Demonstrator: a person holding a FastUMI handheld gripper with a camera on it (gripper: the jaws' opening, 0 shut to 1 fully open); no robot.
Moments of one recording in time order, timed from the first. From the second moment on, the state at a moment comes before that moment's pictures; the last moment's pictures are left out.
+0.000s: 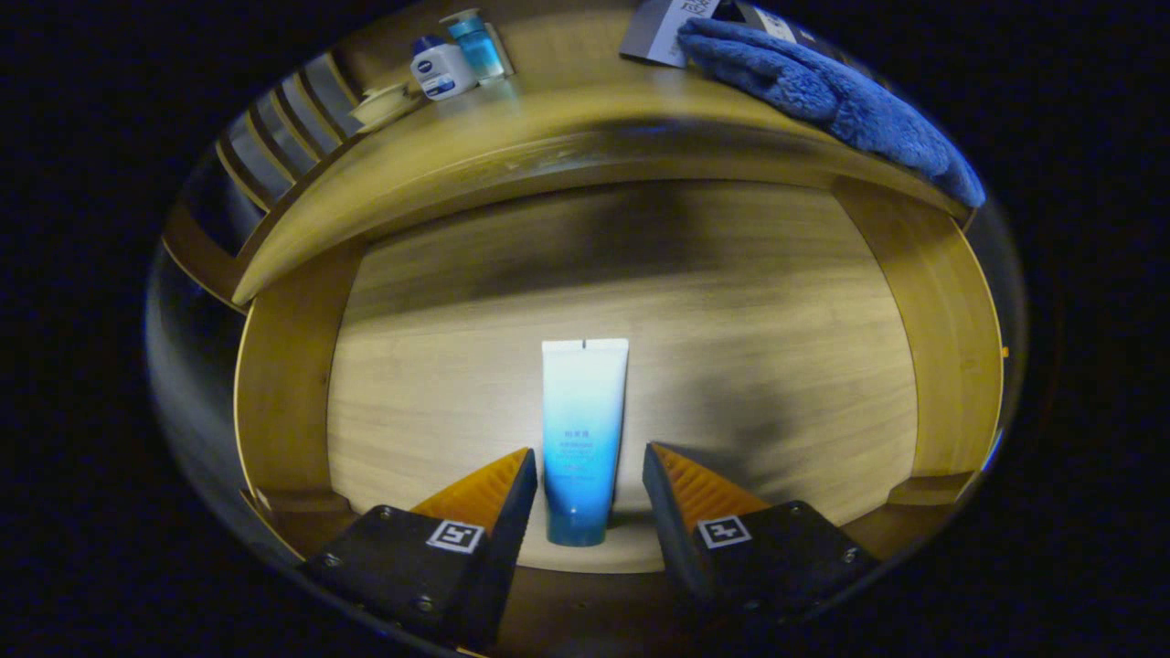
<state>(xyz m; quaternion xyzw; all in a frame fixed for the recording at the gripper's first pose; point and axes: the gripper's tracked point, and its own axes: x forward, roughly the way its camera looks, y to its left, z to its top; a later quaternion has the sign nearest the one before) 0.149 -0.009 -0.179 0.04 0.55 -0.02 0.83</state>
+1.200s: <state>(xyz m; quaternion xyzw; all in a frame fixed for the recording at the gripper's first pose) 0.135 0.003 -0.068 0.13 0.40 0.05 0.90</state>
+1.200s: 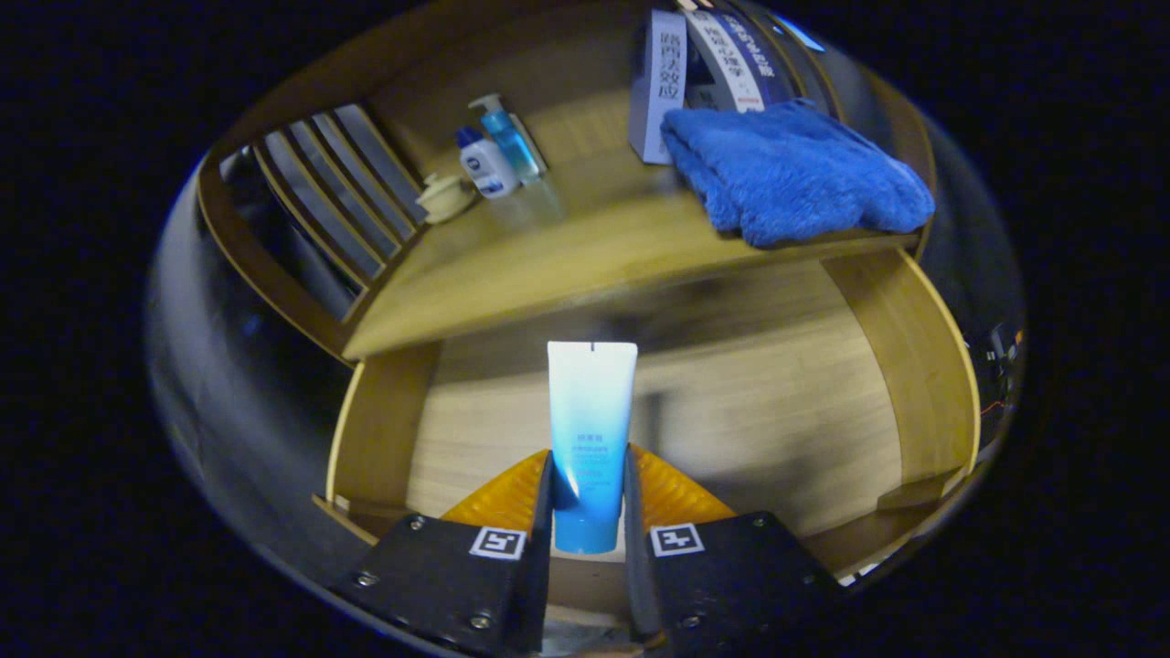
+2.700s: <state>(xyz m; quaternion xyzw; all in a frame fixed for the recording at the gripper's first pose) 0.319 -0.021 -0.001 0.03 0.15 -0.05 0.99</state>
